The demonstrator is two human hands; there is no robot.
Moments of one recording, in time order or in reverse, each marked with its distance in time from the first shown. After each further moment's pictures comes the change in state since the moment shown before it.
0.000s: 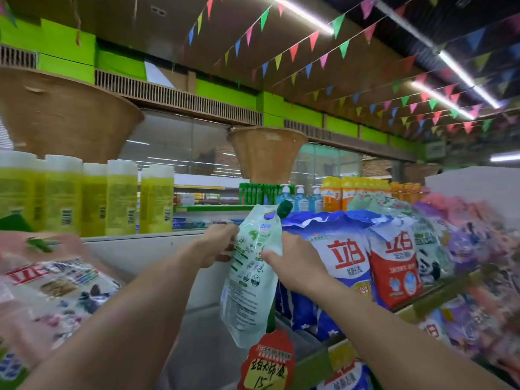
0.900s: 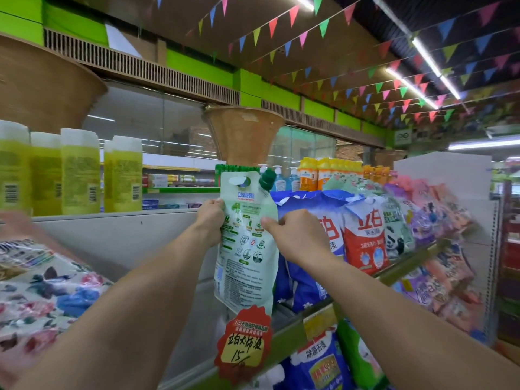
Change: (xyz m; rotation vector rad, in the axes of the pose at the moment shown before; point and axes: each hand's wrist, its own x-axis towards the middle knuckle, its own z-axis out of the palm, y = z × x) left_hand 0.025 -0.003 0.051 -0.527 0.063 0.072; right_hand -0.007 0.020 -0.019 -0.120 0.208 0.166
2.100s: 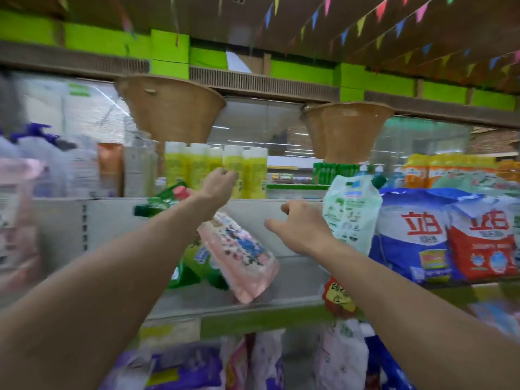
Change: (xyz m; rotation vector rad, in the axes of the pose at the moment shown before) left_hand -0.202 0.147 -0.161 0.721 0.393 0.360; right_hand -0.104 -0.153 0.004 0.201 -0.313 -0.309
